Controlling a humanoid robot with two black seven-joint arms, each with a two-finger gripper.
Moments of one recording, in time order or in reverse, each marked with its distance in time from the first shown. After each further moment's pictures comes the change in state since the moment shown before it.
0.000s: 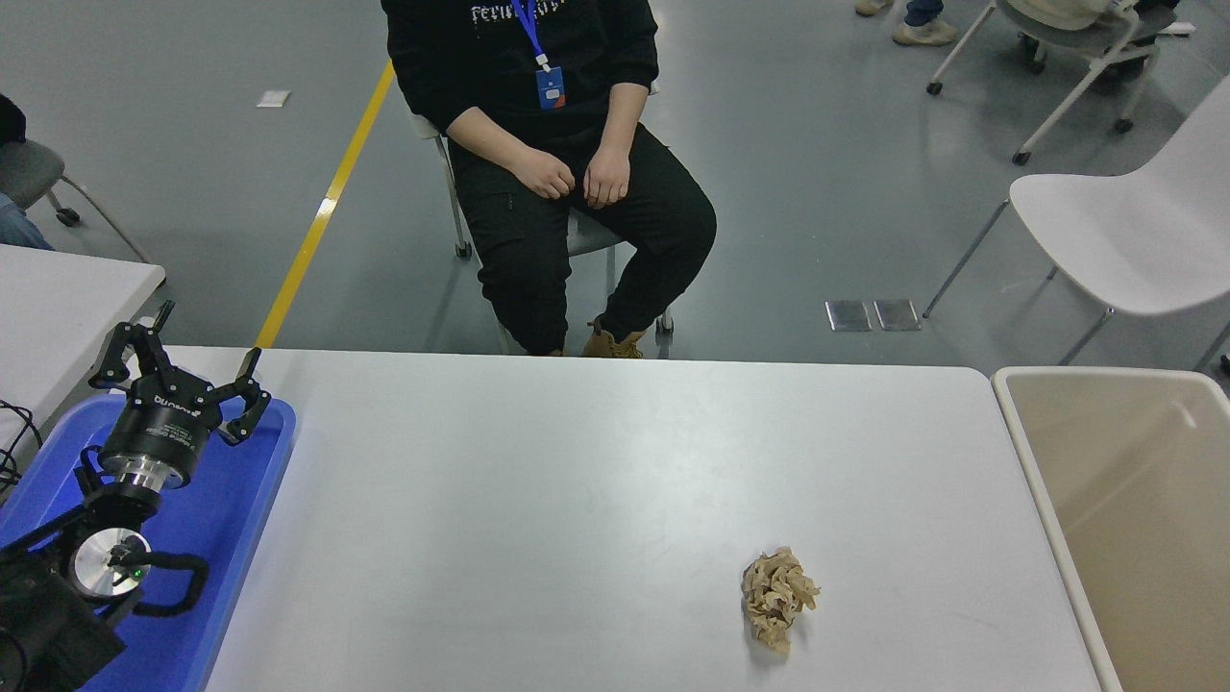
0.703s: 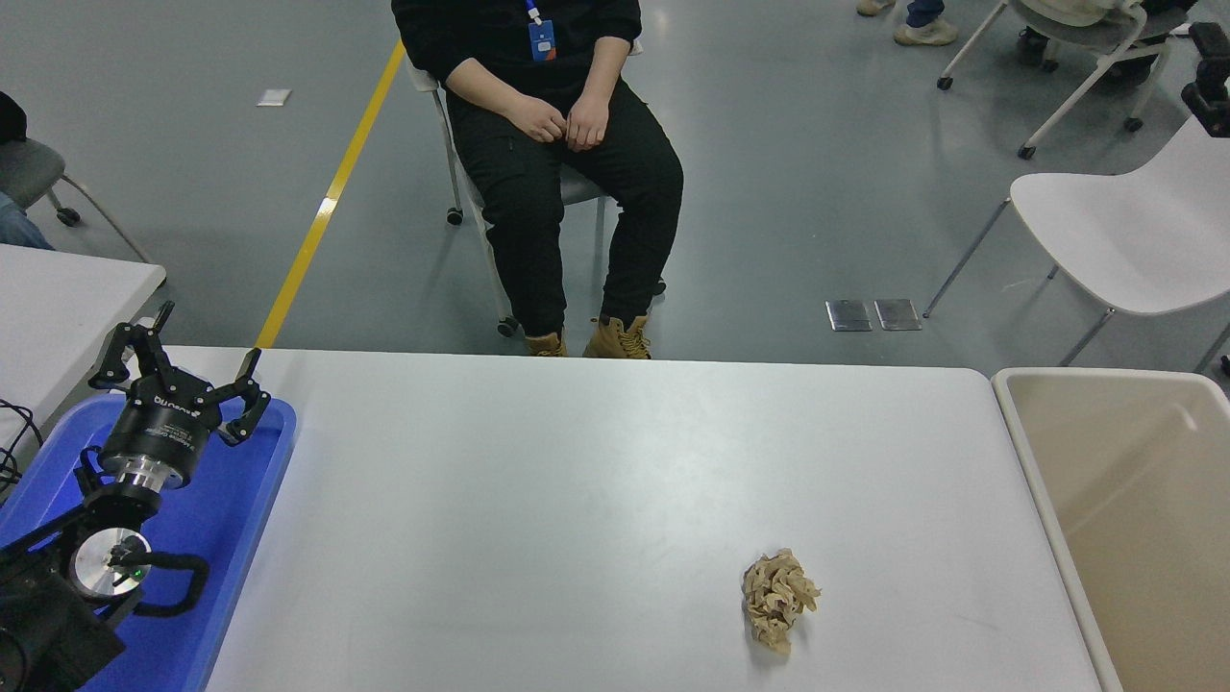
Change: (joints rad) left arm 0.000 0.000 0.000 0.000 0.000 0.000 0.000; right arm -0.280 0.111 0.283 0.340 0.013 -0.002 0.192
